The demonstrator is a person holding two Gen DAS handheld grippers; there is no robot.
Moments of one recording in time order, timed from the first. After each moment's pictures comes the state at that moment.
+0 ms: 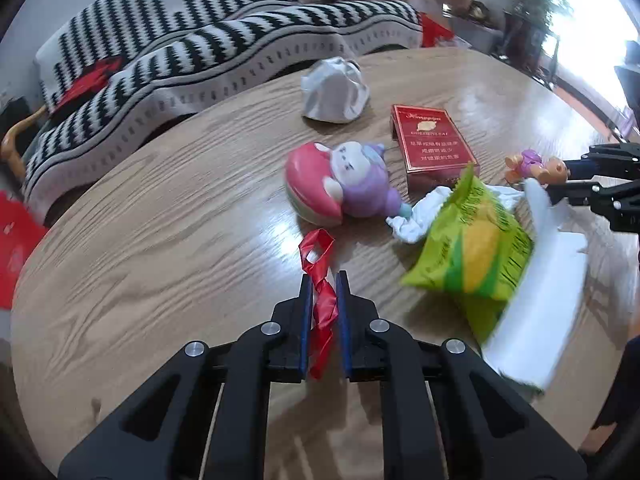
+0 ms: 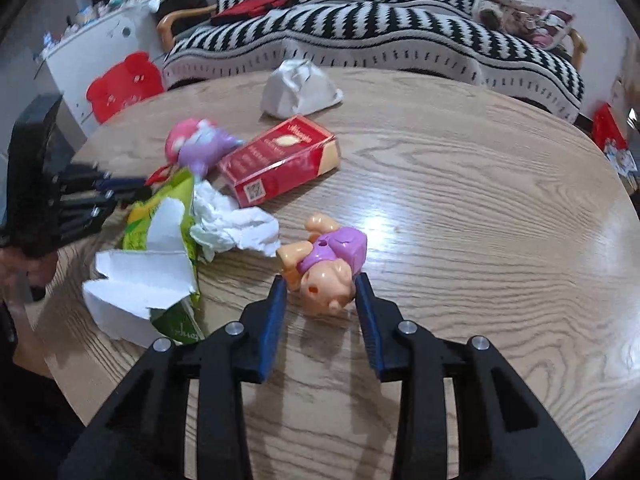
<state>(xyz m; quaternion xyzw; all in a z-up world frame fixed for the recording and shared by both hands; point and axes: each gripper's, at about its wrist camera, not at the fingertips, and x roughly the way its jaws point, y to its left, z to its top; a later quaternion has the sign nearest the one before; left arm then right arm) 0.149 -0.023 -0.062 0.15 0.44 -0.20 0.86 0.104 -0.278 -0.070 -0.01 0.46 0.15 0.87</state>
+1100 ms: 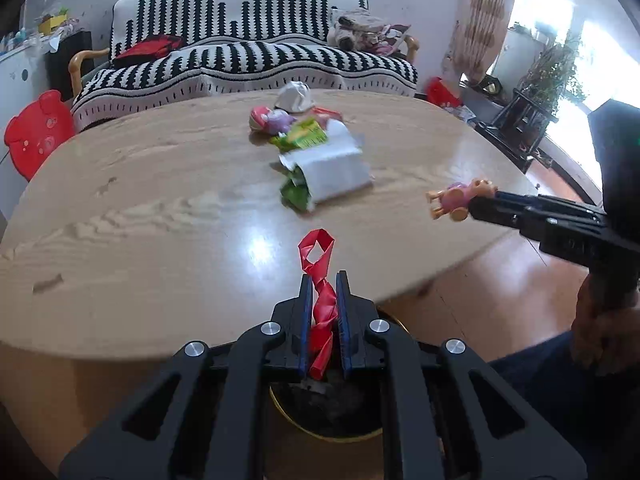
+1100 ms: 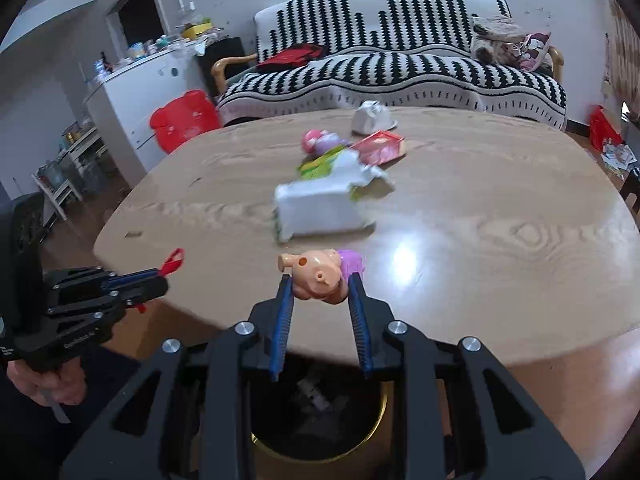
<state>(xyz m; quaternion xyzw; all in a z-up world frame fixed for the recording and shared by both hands) -0.122 -0.026 -0.013 0.00 0.41 -0.17 0.90 -0.131 -0.247 -0.015 0.02 0.39 0.20 0.90</state>
